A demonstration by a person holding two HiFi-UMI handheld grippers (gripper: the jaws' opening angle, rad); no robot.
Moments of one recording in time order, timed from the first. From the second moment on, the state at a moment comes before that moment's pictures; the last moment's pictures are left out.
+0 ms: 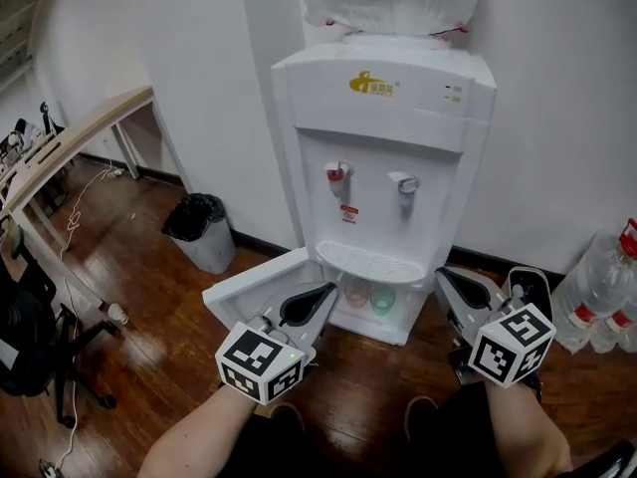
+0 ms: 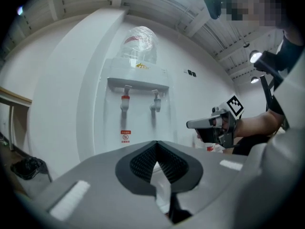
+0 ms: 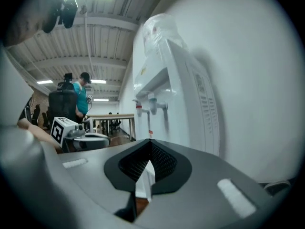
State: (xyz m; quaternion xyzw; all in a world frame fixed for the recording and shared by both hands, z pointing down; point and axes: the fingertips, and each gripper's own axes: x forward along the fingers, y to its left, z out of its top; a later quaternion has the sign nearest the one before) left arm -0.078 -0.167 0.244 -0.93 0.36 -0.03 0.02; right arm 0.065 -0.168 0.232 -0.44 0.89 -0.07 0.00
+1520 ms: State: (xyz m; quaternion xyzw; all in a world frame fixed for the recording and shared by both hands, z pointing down) left arm -0.026 -0.212 0.420 -0.90 0.39 -0.19 0.00; right arm 0.052 -0.147 0.227 -0.35 0.94 -0.06 0.02
